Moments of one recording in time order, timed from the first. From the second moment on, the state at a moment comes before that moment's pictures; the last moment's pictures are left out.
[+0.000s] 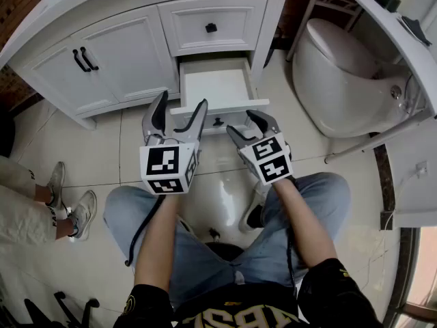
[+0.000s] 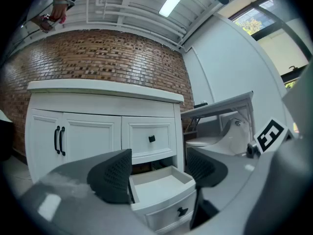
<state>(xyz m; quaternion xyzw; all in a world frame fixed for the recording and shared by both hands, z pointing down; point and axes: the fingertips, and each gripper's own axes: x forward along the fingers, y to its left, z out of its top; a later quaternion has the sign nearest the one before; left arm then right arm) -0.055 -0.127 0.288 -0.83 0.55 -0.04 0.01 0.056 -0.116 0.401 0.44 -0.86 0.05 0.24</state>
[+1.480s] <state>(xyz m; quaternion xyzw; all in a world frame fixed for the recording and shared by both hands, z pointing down) -0.062 -0.208 0.324 -0.84 0.54 -0.05 -0.04 0.011 -0.201 0.506 0.41 -0.82 0.12 0.39</state>
